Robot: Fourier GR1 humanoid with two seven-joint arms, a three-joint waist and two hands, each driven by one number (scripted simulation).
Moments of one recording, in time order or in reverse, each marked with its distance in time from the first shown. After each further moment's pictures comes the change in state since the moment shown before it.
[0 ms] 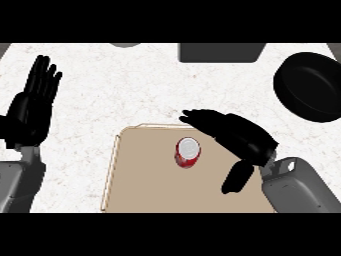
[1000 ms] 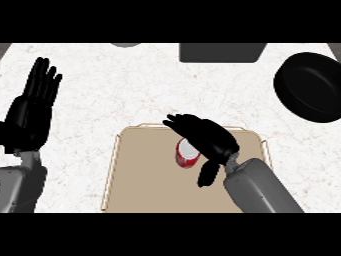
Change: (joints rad) left arm 0.029 -0.059 0.040 -0.066 -0.066 -0.038 0.034; right arm -0.007 0.210 0.009 0.270 0.301 -0.125 -0.078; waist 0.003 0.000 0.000
